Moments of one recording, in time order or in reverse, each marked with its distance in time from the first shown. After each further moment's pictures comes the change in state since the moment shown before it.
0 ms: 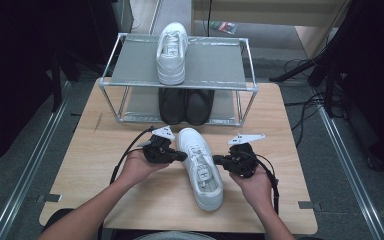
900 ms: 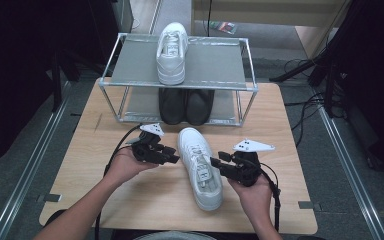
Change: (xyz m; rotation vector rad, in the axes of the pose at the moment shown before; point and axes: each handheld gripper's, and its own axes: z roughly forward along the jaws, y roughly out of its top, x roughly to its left) left arm 0.009 -0.006 -0.032 0.021 -0.013 -0.041; right arm 0.024 -0.010 -0.020 -0.176 -0.061 0.039
